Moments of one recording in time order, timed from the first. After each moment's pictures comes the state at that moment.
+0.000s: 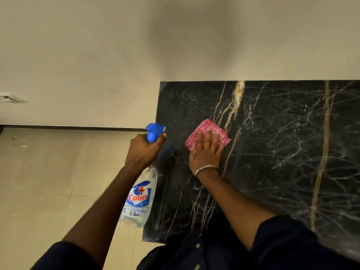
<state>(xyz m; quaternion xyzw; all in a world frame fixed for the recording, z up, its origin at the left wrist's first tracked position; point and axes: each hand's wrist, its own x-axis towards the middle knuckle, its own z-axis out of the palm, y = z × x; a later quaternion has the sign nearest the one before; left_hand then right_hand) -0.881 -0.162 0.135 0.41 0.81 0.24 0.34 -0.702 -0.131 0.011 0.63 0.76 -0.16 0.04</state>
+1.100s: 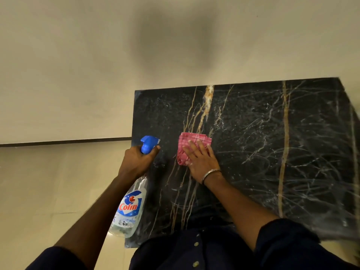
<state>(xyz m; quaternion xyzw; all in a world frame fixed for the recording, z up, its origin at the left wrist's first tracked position) -0.830 -0.158 0.130 0.44 0.79 0.19 0.38 -0.604 -0.126 0.020 0.50 0.85 -0.15 0.09</state>
